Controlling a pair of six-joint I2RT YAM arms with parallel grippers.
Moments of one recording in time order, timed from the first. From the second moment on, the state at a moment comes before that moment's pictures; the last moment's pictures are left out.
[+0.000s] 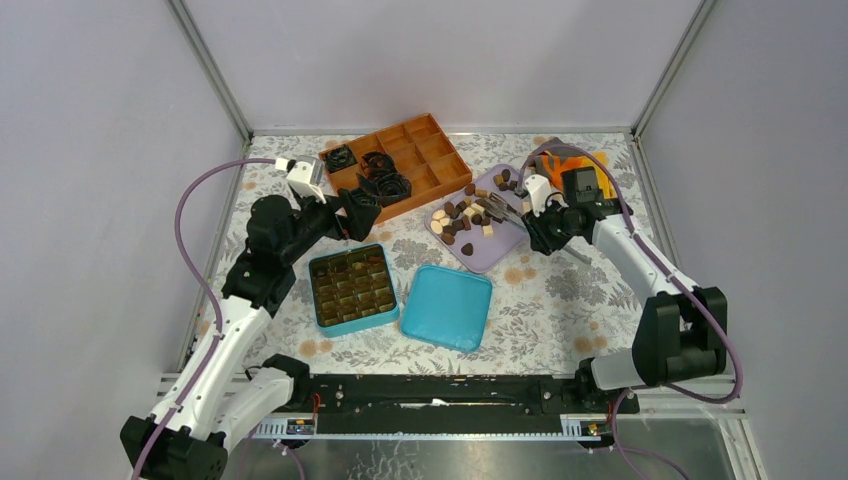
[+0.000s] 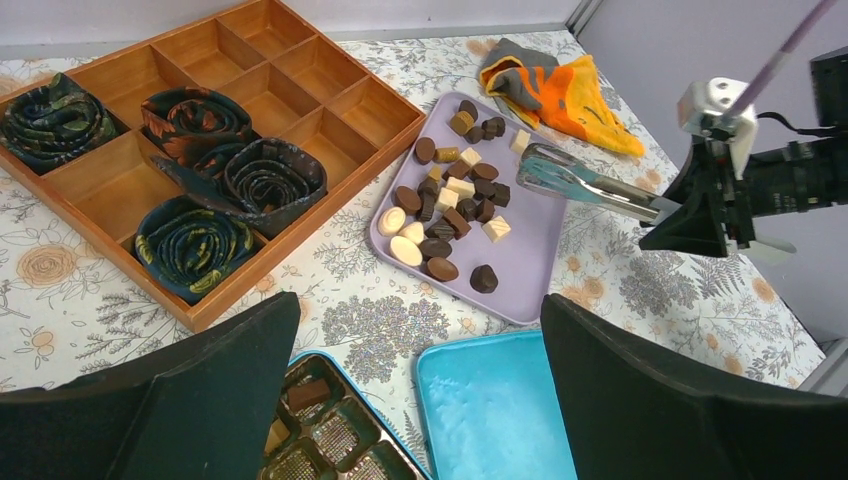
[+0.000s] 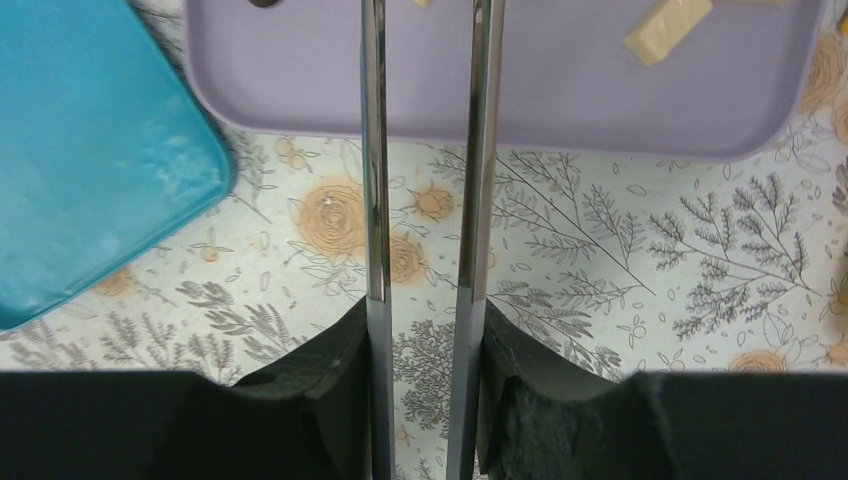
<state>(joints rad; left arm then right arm) -0.29 0.87 0.83 -0.13 0.28 -0.30 0.16 1.40 1.04 -0.67 -0.35 -0.55</state>
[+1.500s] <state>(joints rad) -0.28 0.85 0.82 -0.10 0.33 -0.32 0.12 1.69 1.13 -0.68 -0.23 -0.53</state>
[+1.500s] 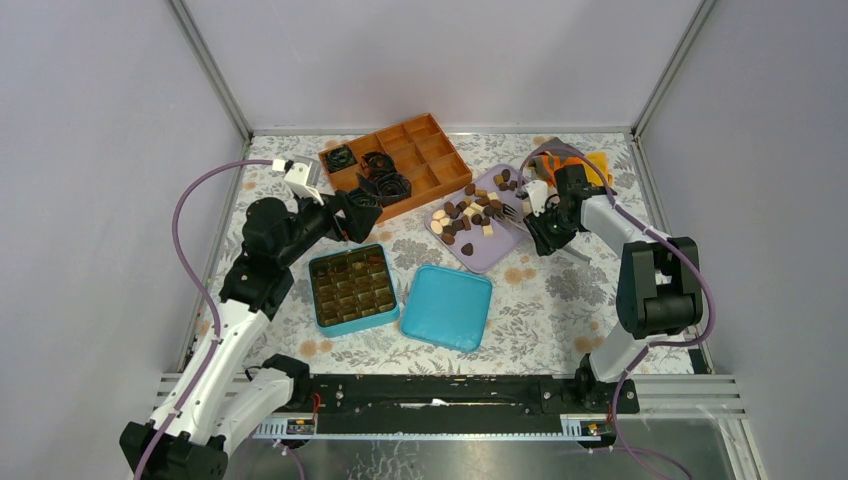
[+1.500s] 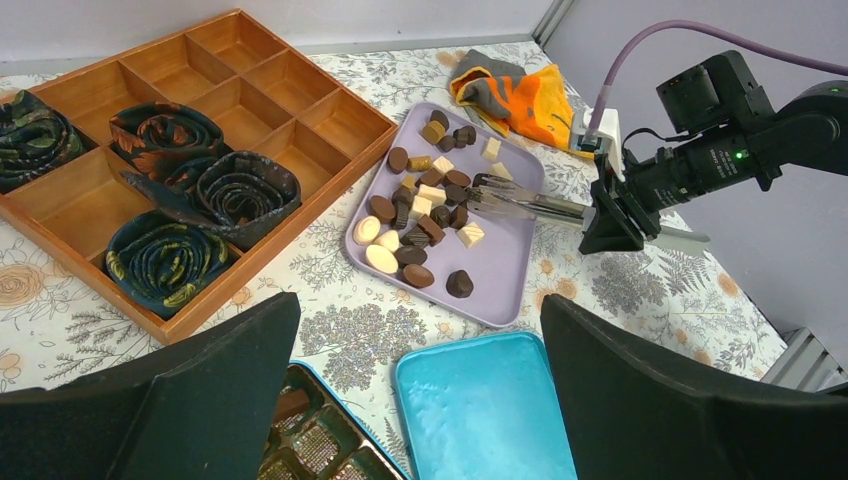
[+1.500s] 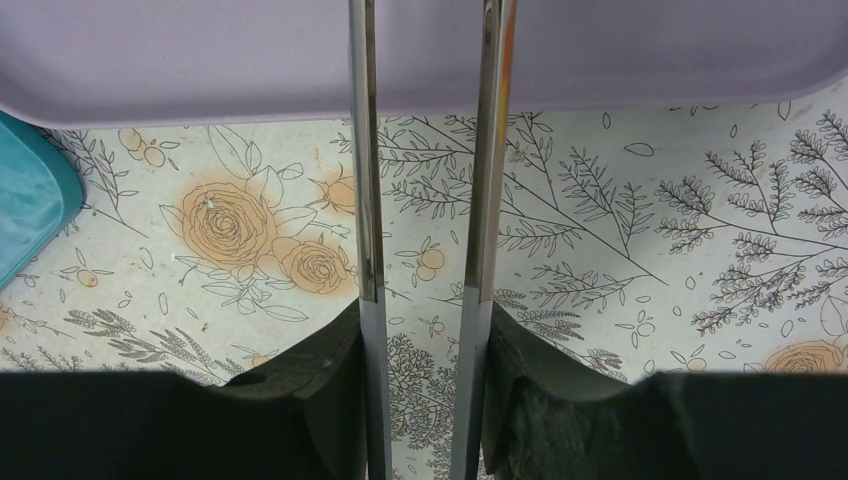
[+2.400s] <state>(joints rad) -0.28 0.84 0.82 -0.10 0.33 -0.32 0.08 1.49 1.08 -0.69 -0.37 -0.54</state>
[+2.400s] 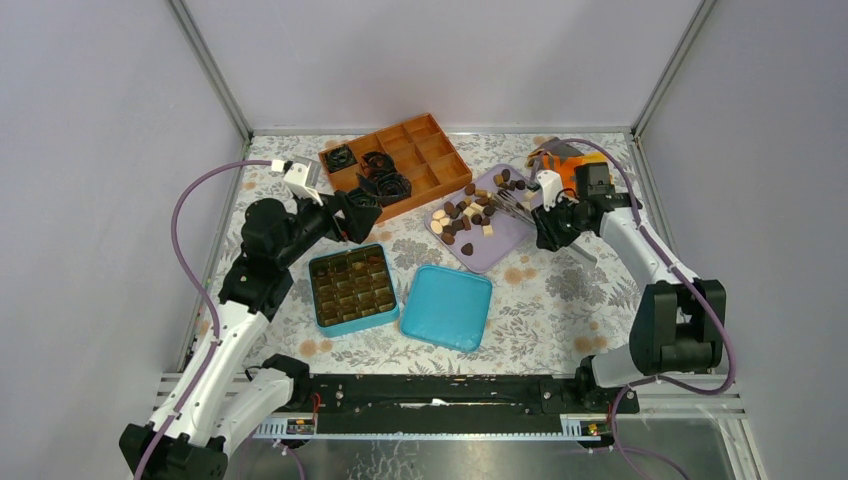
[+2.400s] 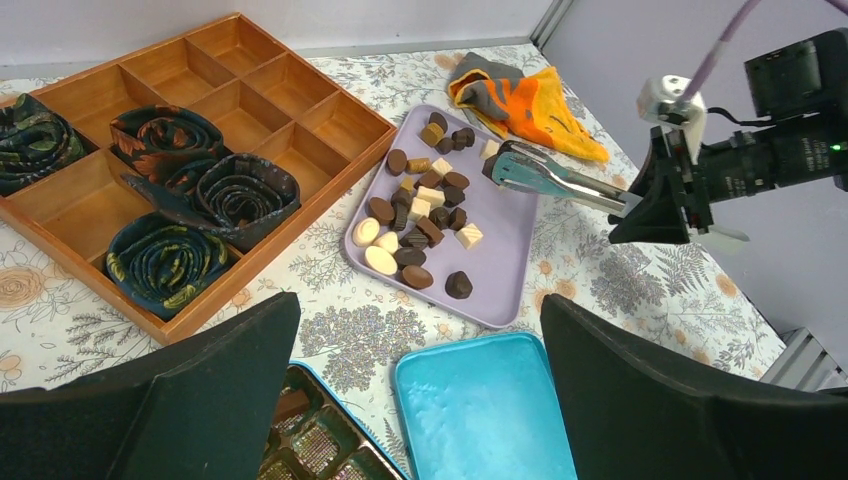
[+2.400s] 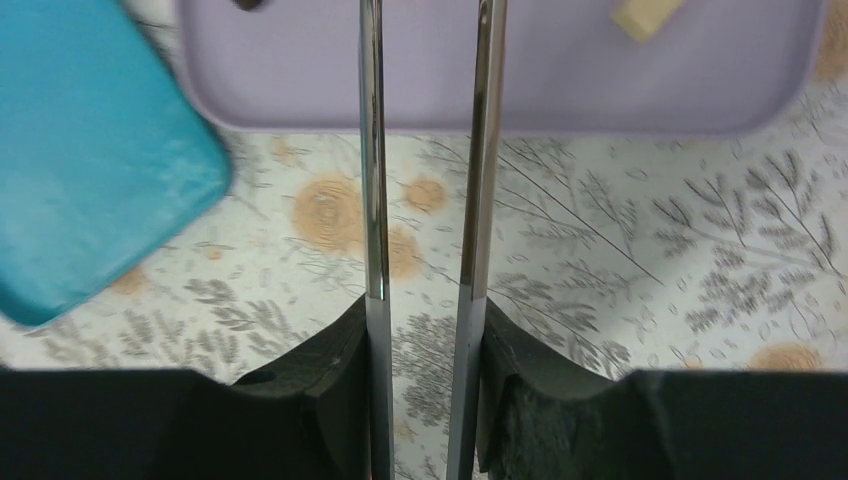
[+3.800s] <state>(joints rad) -0.25 0.76 0.77 -0.05 0.18 -0.32 0.81 1.78 1.41 -0.76 -0.27 -0.71</state>
